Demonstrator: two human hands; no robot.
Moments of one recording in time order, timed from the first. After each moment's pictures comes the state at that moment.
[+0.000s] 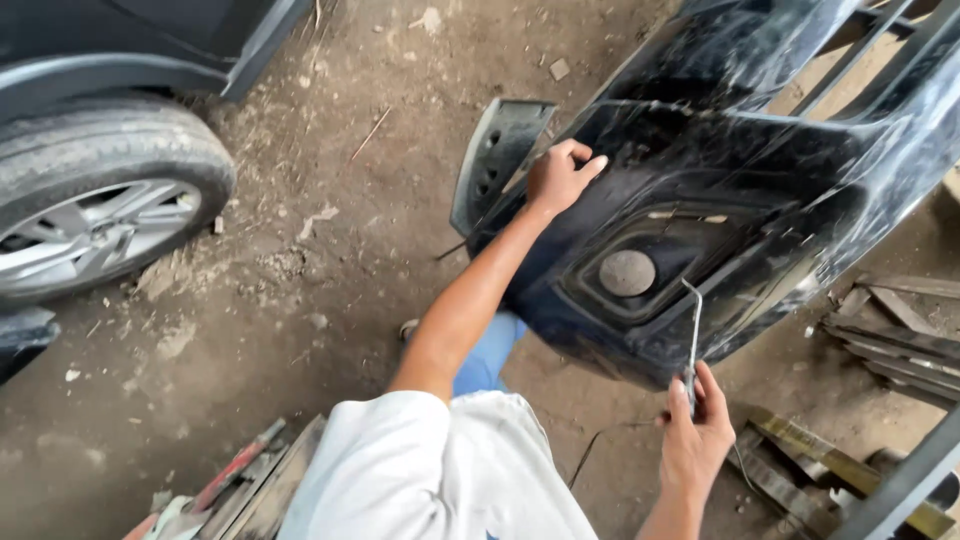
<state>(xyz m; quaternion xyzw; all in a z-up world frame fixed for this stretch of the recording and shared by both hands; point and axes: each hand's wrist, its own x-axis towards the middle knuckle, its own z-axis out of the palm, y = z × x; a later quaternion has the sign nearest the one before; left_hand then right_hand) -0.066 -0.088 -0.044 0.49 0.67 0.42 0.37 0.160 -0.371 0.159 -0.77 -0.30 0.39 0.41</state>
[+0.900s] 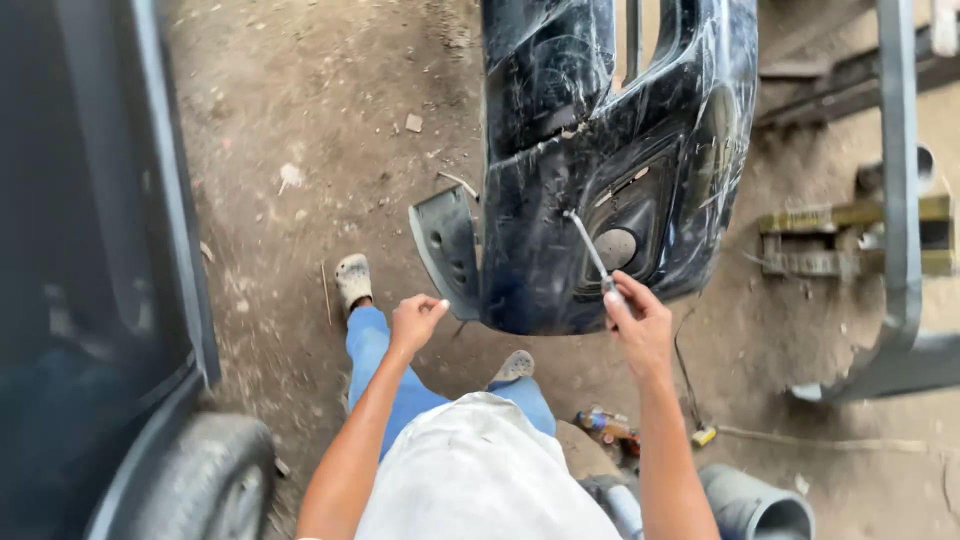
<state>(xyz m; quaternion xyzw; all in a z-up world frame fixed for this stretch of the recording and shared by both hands) -0.343 -0.106 -0.086 0.62 0.57 0.11 0.54 -0.034 -0.235 0.159 -0.77 -0.18 0.34 0.51</state>
